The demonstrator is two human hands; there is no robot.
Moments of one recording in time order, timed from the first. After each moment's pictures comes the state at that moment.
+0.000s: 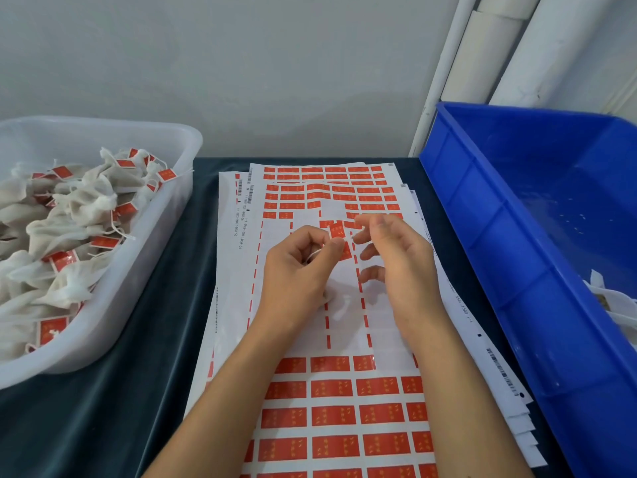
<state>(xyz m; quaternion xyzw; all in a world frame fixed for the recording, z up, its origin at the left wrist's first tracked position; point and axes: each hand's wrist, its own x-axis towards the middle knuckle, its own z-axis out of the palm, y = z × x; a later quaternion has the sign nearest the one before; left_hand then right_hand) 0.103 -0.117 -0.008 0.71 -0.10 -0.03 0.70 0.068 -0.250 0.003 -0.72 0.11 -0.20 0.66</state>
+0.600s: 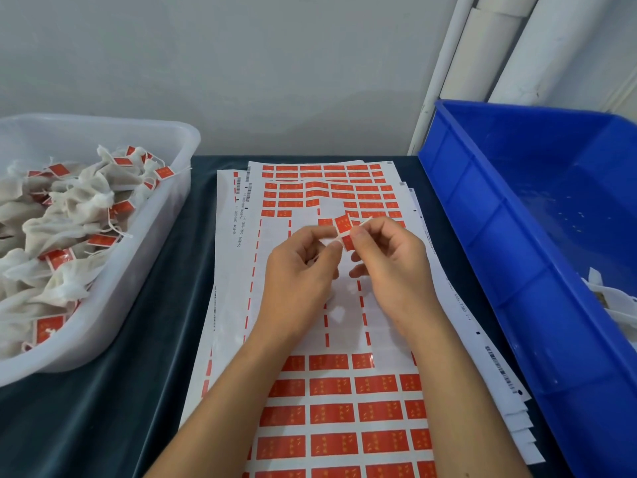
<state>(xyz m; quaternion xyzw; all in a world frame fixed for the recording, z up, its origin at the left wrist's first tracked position) 0.100 -0.117 -0.007 0.73 -0.13 0.00 0.67 0.069 -0.250 -0.004 -0.75 0.09 -0.20 0.62</state>
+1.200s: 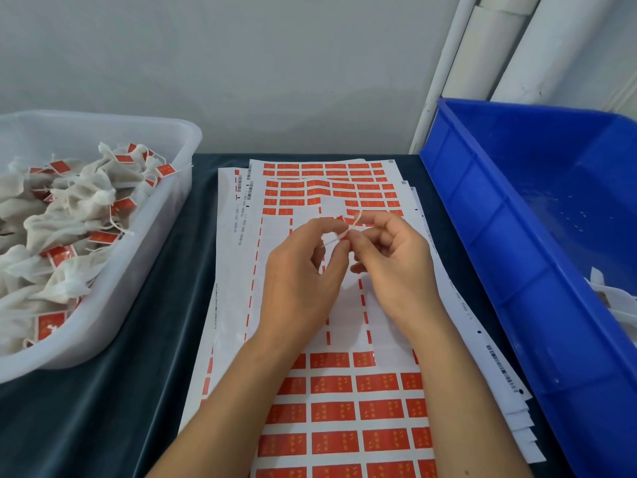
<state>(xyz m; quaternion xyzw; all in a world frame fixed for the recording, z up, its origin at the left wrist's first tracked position) 0.098 -0.119 -0.010 0.81 -0.21 0.17 0.53 0.073 -0.252 -0.008 -0.75 0.09 -0.21 0.62</state>
